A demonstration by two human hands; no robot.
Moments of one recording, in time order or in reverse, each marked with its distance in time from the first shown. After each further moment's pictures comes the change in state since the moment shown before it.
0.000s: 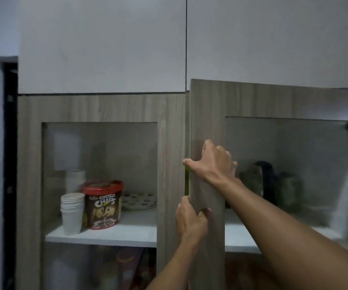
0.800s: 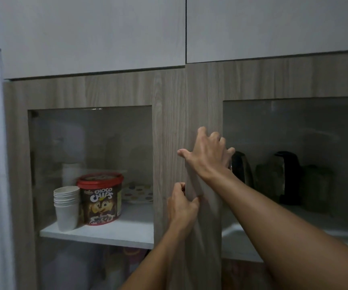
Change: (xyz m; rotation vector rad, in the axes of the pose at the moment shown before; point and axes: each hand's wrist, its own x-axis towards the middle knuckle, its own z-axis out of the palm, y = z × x) left_hand 0.082 -0.028 0.024 0.132 0.064 0.037; right_hand 0.059 0.017 0.066 -0.043 0.022 -0.089
